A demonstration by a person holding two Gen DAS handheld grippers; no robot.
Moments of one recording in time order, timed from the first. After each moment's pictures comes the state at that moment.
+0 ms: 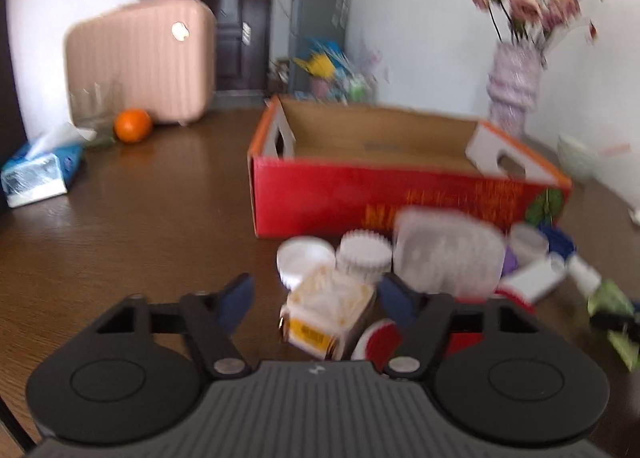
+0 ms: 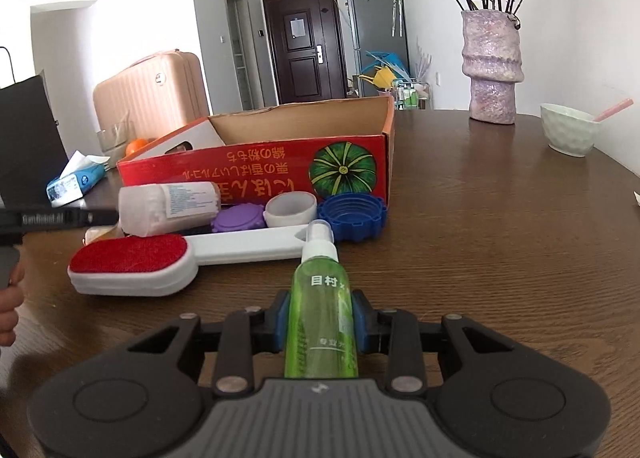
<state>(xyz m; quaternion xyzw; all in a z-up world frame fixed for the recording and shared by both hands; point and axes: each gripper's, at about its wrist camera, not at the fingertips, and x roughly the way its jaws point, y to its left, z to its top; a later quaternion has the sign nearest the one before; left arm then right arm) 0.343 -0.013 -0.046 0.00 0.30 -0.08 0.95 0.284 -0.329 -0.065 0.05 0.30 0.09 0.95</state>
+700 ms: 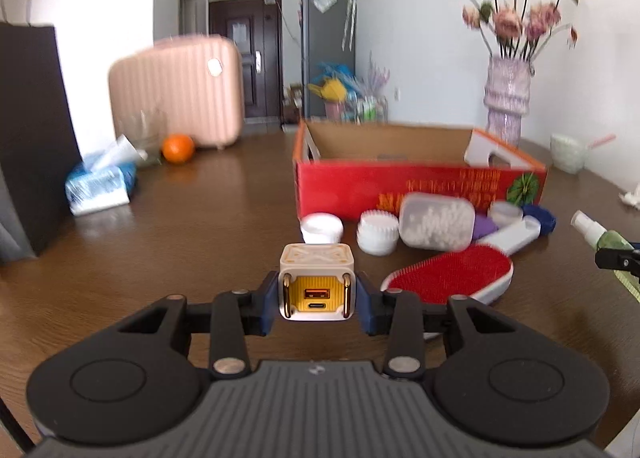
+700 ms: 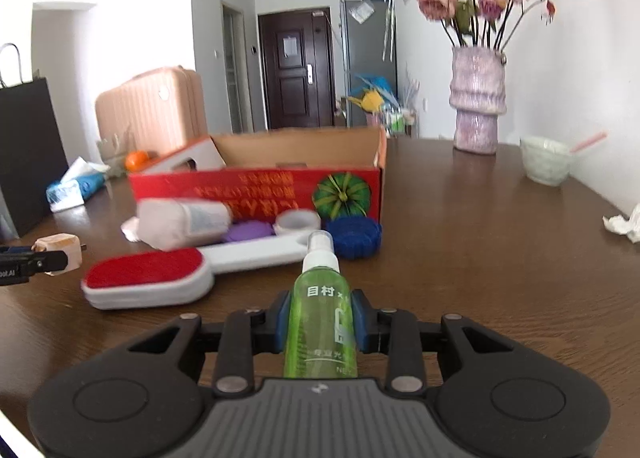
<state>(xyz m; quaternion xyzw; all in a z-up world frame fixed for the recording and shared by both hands) 0.245 0.009 -0.020 0.02 0.24 -0.04 0.97 0.241 -0.316 -0.033 0.02 0.25 0.07 0.96</state>
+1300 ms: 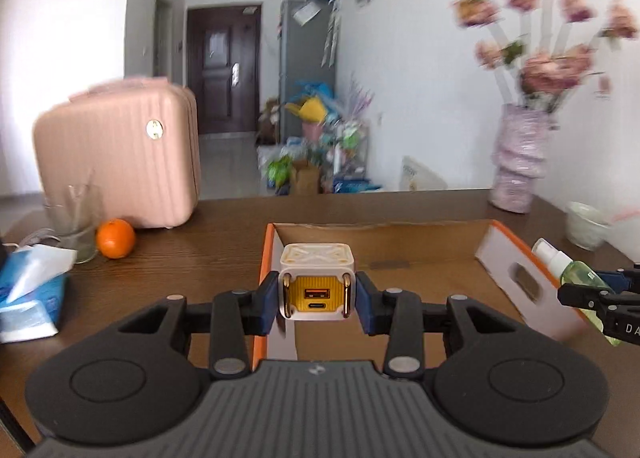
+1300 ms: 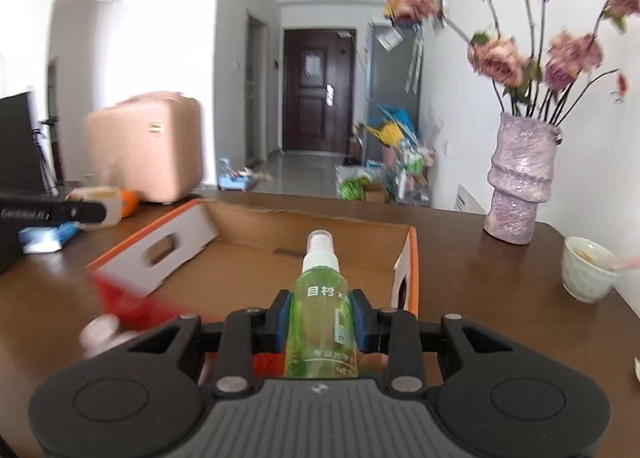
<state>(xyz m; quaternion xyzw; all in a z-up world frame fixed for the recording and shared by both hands) 0.464 -0.021 0.052 0.01 0.24 -0.07 0.97 0.441 -0.297 0.030 -0.04 0.26 0.08 0.96</state>
